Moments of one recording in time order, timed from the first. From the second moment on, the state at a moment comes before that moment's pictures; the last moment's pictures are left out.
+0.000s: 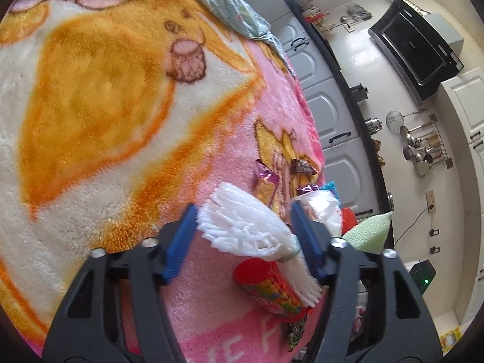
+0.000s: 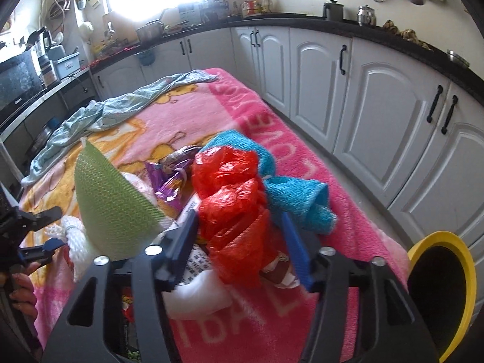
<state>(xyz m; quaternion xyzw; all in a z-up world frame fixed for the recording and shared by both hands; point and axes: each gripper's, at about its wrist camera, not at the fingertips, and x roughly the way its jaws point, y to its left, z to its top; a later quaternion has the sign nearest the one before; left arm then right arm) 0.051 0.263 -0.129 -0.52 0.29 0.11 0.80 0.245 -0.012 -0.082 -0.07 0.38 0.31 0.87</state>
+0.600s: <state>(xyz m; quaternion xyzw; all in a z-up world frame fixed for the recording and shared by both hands) 0.024 0.245 -0.051 -0.42 0.20 0.07 0.88 0.218 -0.039 -0.049 -0.04 0.34 0.33 0.88</state>
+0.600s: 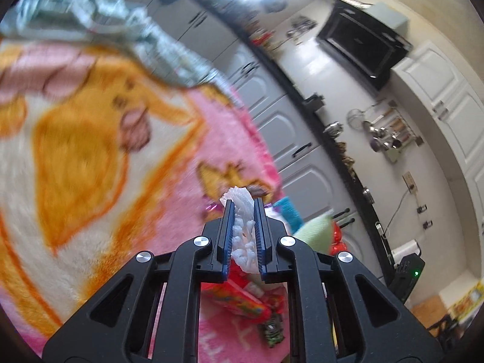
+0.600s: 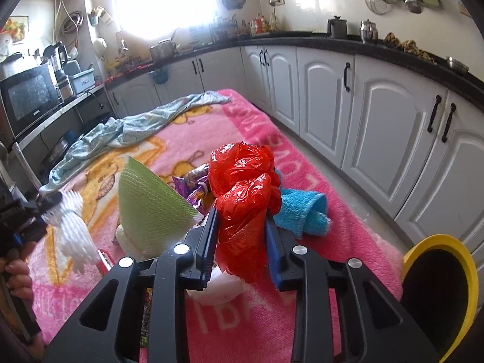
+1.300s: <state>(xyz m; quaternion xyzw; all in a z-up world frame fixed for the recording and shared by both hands) 0.073 0.139 0.025 -0.26 0.19 -0.01 0.95 0.190 -0.145 -0.008 -0.01 0.30 0.29 0.91</state>
